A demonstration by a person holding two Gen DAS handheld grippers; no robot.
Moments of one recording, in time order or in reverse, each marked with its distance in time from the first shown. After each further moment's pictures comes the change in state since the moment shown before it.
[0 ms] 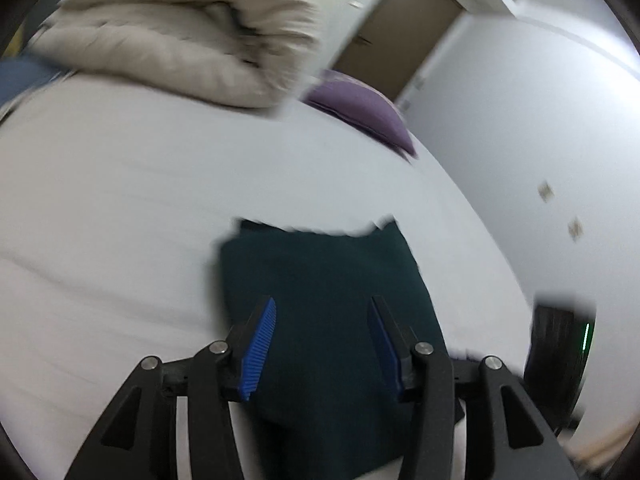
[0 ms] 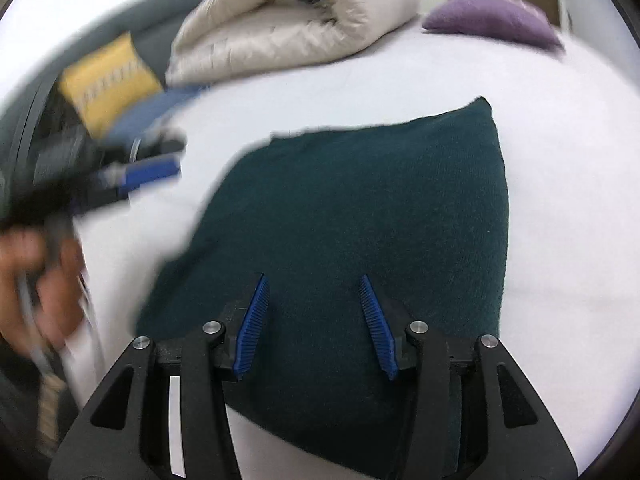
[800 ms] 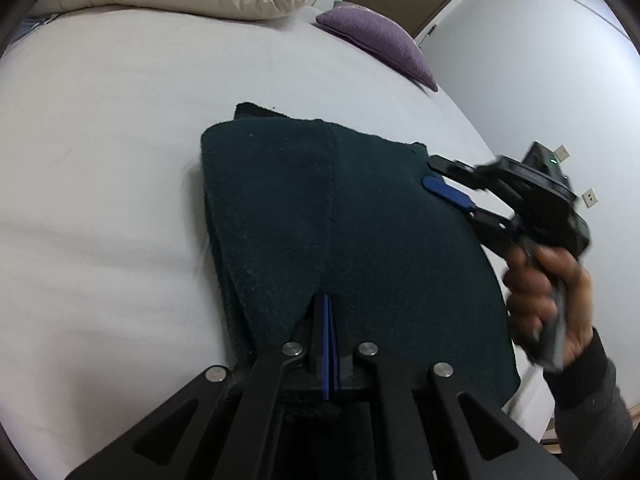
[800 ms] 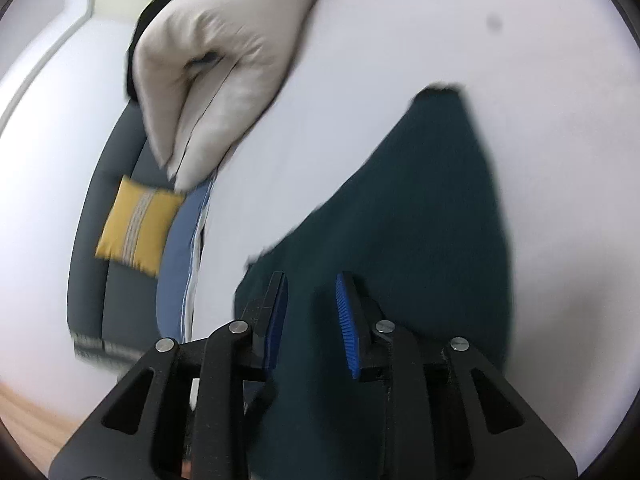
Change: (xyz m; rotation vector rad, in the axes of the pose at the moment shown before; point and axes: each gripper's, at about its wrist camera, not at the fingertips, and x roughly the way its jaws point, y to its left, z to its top) left arm 0.078 0.025 -0.019 -0.053 0.218 0.002; right arm 0.061 -0.149 0.098 0.501 0.019 0.201
